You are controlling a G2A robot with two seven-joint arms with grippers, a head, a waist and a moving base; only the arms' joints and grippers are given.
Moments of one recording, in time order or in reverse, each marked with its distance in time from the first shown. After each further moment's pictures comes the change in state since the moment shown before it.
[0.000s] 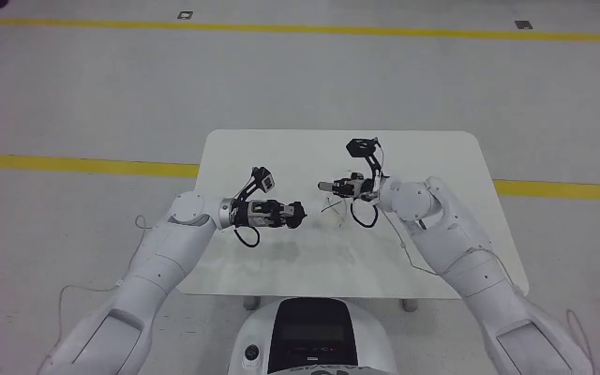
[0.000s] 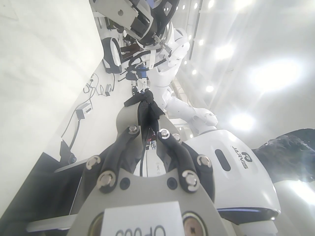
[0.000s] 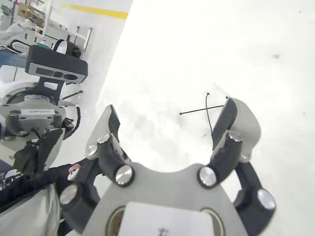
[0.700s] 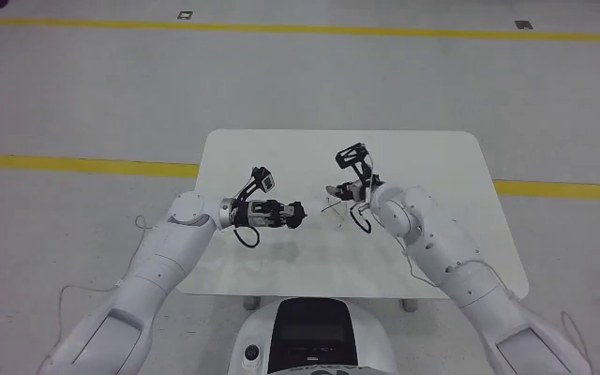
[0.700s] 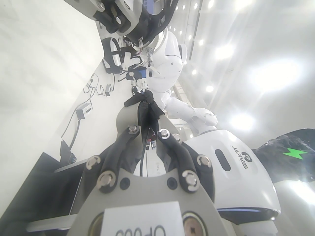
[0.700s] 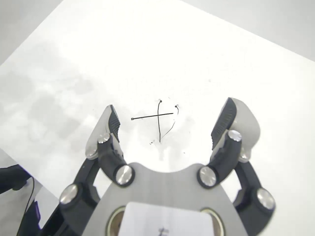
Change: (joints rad) left arm 0.000 0.000 0.000 0.000 0.000 0.000 0.000; right arm -0.024 0.010 -0.085 -0.058 -0.510 0.025 -0.125
